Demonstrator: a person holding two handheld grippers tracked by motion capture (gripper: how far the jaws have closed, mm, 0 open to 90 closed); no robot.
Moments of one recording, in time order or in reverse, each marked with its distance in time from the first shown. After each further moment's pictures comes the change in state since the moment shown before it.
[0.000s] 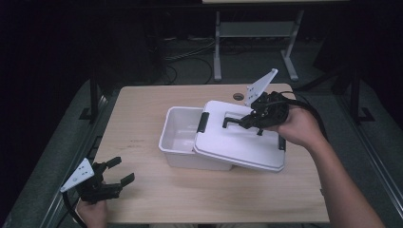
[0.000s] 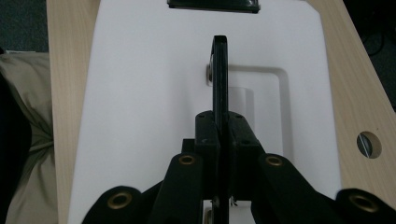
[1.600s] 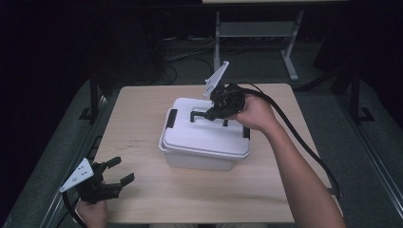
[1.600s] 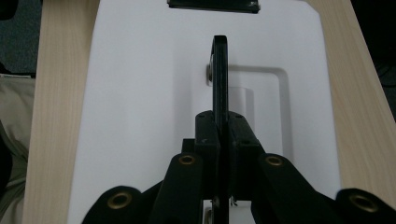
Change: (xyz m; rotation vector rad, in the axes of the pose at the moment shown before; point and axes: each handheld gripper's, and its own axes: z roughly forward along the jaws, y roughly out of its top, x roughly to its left) left arm 0.000 0.000 -0.001 -0.012 -0.002 -0.013; right arm -0.022 0.072 0.064 -0.012 0.069 -0.079
